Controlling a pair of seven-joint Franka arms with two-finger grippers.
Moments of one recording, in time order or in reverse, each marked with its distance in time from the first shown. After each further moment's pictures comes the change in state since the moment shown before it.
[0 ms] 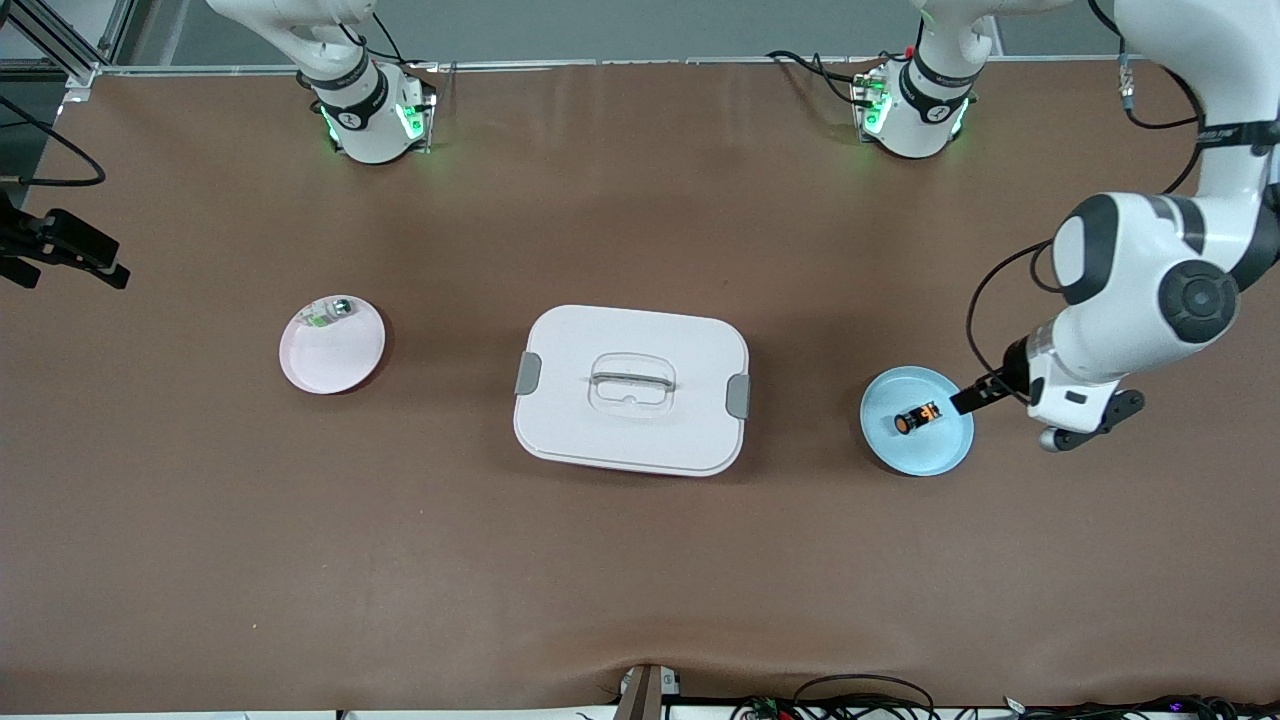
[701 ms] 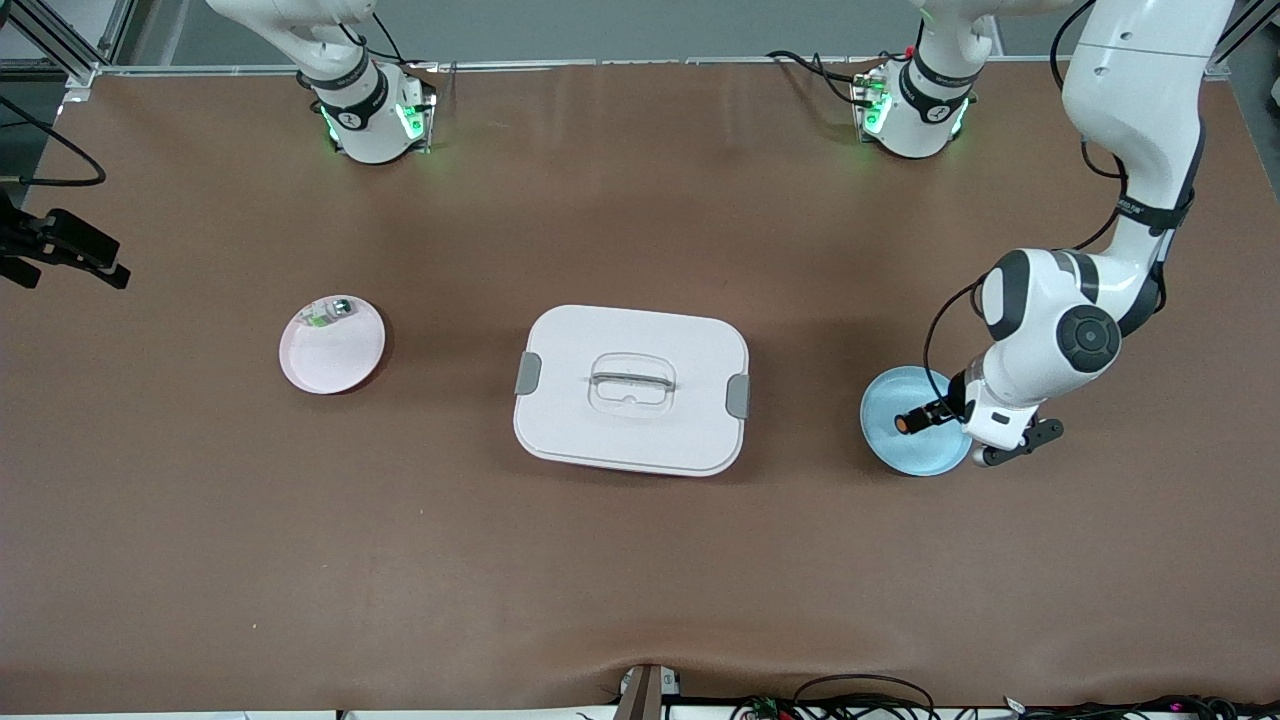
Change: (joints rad) left arm -0.005 0.165 -0.010 -0.103 0.001 0.325 0.079; right arm 0.001 0.000 0.000 0.000 0.000 0.000 0.000
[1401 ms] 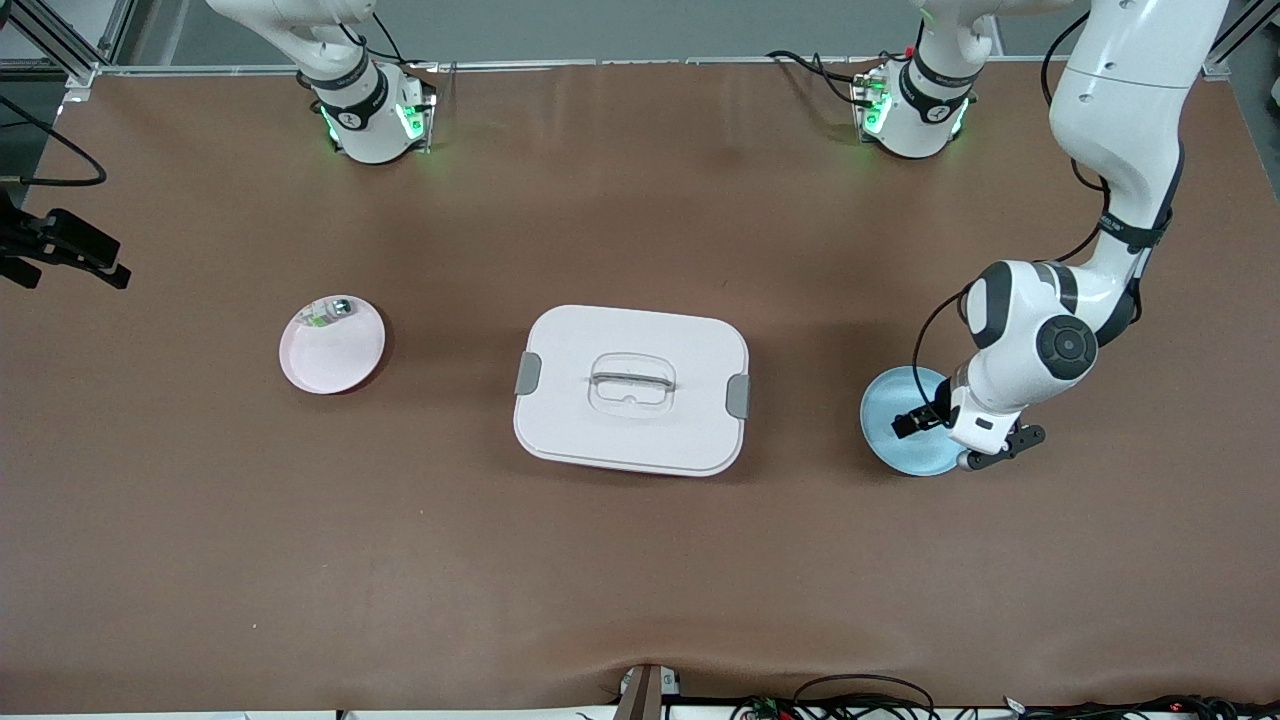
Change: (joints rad) left arm 0.000 0.061 -0.004 0.000 0.000 0.084 0.000; right arm 0.001 0.000 0.000 0.000 0.000 0.000 0.000
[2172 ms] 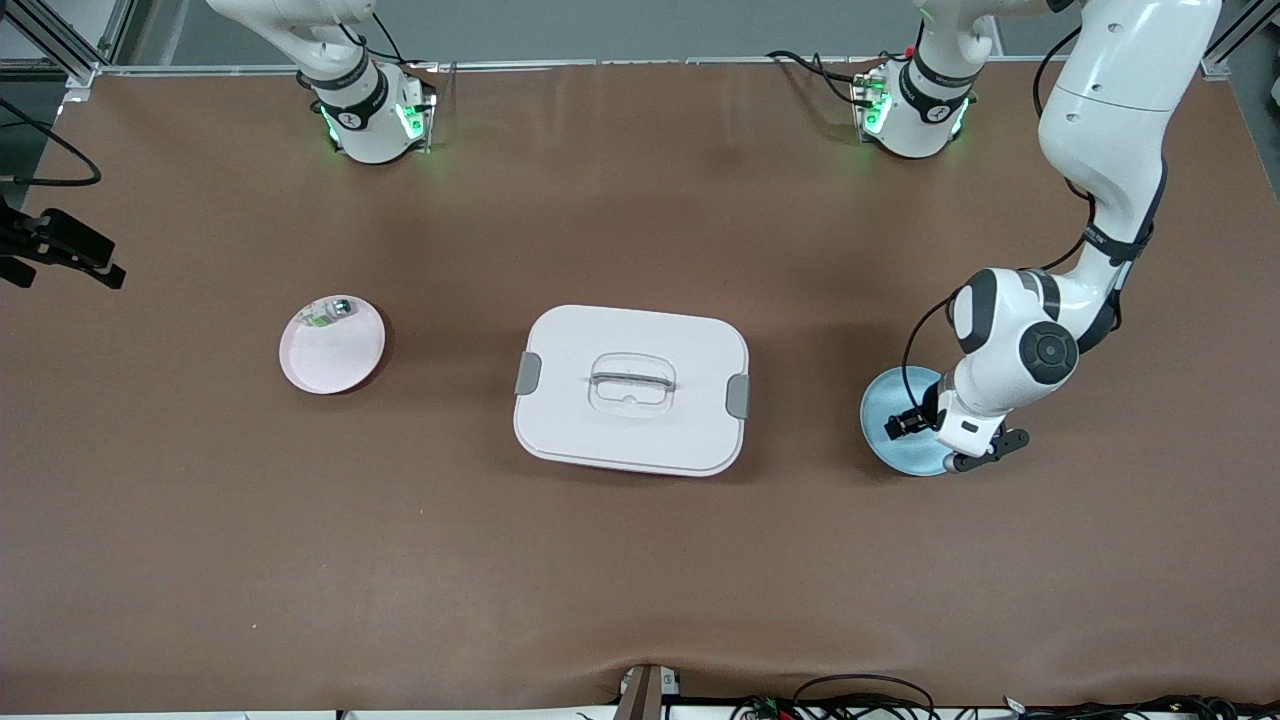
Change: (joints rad) left arm 0.000 0.032 -0.021 0.006 0.000 0.031 0.000; right arm -0.005 0.000 -0.010 0.008 -0.003 0.000 0.000
